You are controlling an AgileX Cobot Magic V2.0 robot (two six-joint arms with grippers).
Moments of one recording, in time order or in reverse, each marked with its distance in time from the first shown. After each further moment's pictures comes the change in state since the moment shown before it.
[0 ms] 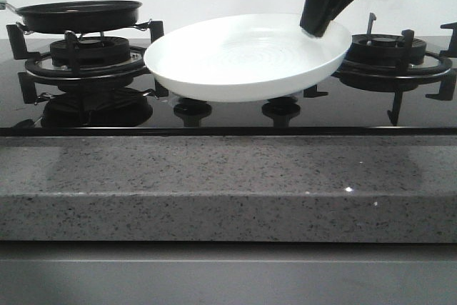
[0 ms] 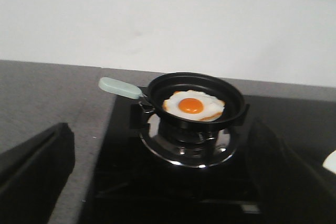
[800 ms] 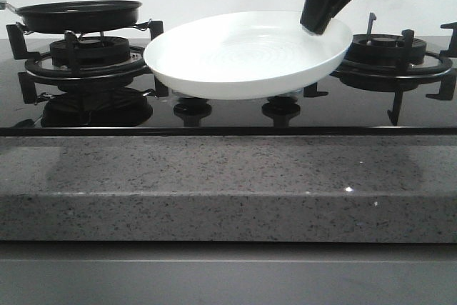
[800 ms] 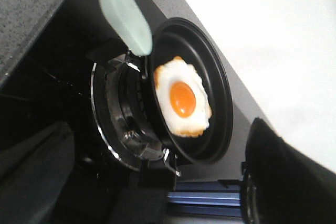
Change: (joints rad) left arm 0.435 0.897 -0.503 -0.974 0.605 0.311; right arm 0.000 -0.006 0.000 0.002 0.000 -0.002
